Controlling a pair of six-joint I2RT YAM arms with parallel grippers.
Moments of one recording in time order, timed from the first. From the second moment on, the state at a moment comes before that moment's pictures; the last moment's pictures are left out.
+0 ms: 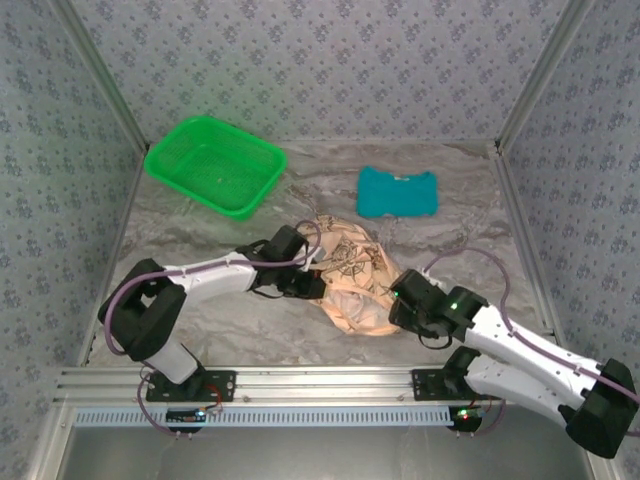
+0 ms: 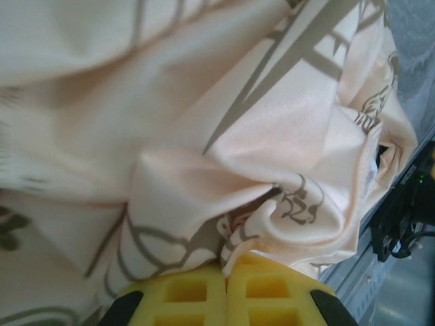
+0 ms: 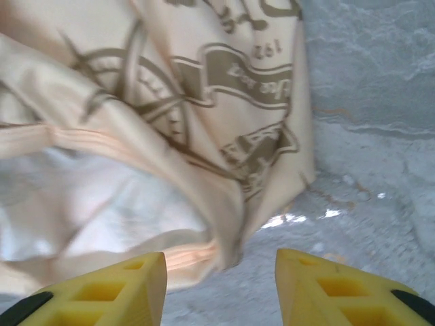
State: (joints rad) left arm -0.78 1.58 0.85 -0.29 0.51 -0.58; right arm 0.83 0.87 0.62 -0.97 0.13 1.12
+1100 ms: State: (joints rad) left arm -0.83 1.58 0.94 -0.41 0.39 -0.49; right arm 0.89 1.34 0.81 -1.03 0.15 1.38
